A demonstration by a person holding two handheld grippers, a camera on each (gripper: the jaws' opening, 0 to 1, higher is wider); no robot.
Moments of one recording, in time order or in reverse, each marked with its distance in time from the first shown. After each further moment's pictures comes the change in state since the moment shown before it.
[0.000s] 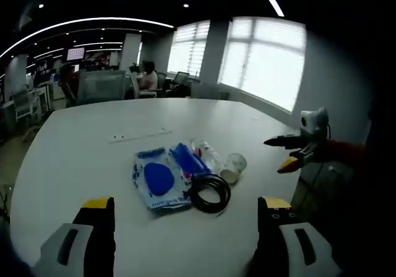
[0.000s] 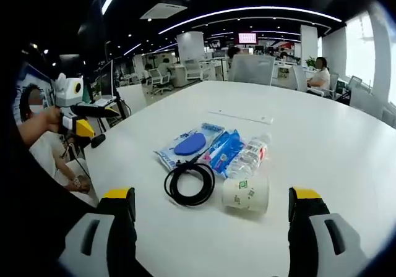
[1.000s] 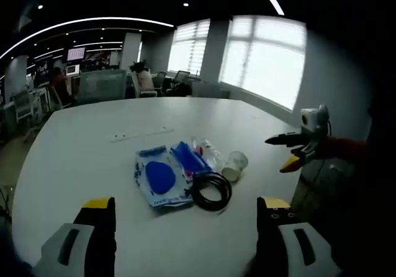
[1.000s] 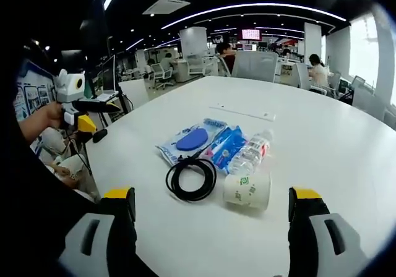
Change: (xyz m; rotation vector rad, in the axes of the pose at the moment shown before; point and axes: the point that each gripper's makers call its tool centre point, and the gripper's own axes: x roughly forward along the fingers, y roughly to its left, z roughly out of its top) left arm -0.005 0.014 -0.007 0.008 0.008 0.007; right arm -0.002 0.003 -0.003 -0.019 0.034 0.012
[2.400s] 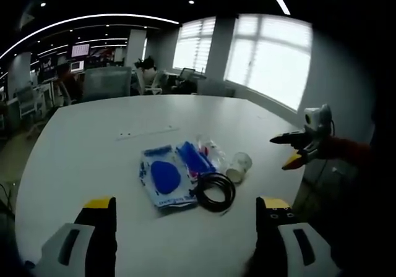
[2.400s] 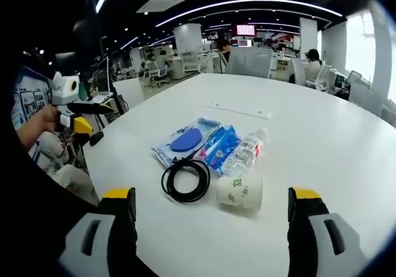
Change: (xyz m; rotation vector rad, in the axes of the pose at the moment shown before) left arm -0.001 0.010 0.006 -0.023 0.024 0.030; right arm 0.000 -0.017 0.007 0.028 0.031 -0.026
